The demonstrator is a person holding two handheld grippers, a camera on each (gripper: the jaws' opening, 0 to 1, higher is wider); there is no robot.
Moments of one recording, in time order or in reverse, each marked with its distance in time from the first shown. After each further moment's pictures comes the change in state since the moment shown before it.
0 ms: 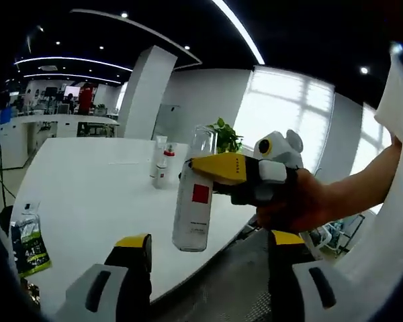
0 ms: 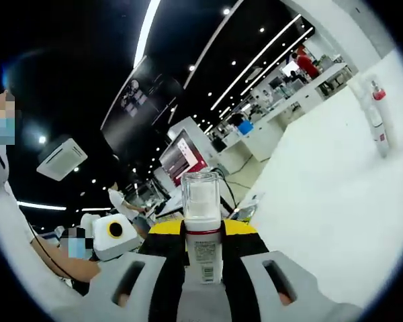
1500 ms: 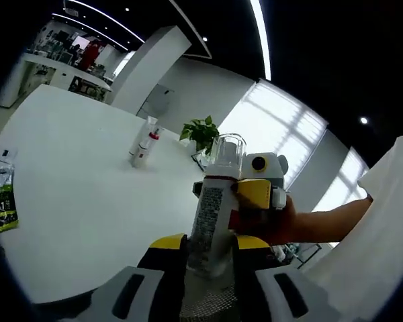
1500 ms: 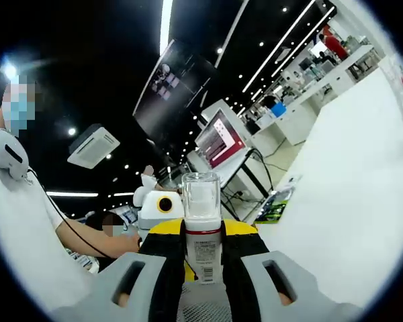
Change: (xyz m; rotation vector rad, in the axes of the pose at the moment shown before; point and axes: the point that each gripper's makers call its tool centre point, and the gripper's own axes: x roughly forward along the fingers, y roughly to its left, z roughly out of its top) left arm -0.019 -0.018 0.003 -0.240 0.031 -0.197; right arm -0.009 0.041 -0.018 0.018 0.091 0.220
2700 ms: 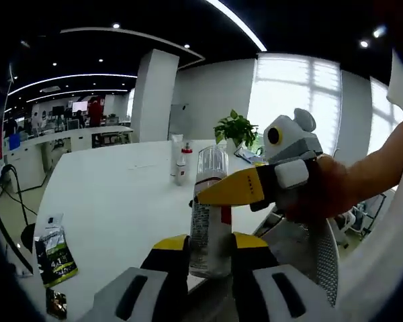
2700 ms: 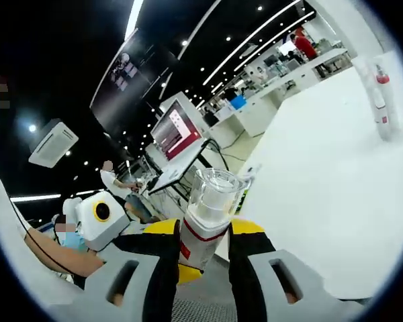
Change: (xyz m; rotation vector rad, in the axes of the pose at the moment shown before) left arm 0.007 0.042 -0.003 0.368 0.017 0.352; right arm 0.007 -0.053 -0.021 0.095 0.089 -0.310
